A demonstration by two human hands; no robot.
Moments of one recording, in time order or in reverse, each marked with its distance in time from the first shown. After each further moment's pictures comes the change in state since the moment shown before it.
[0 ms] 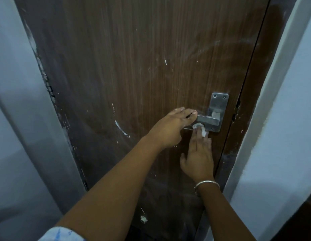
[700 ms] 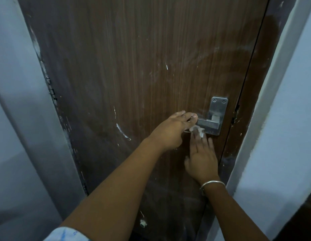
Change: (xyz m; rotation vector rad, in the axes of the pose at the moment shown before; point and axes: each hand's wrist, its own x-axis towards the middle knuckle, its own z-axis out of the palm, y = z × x) left_hand 0.001 0.005 -0.006 -0.008 -0.043 -0.028; right_hand 0.004 0.010 -0.007 -0.159 -0.044 -0.130
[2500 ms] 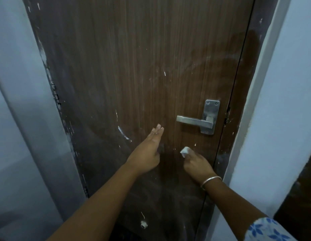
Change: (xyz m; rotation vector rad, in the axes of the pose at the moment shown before) left_hand -0.085 -0.014 0.019 -0.262 0.104 -0.261; right_hand -0.015 0.008 0.005 -0.319 -0.286 -0.423
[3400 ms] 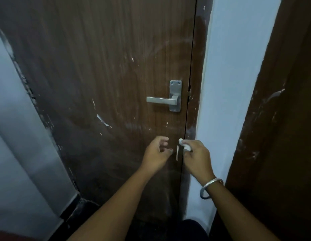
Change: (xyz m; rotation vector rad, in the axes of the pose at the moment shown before) left_hand -0.040 0.092 0.093 -0.660 0.082 -0.265; right_hand -0.135 -0.006 -0.063 1.137 0.511 0.665
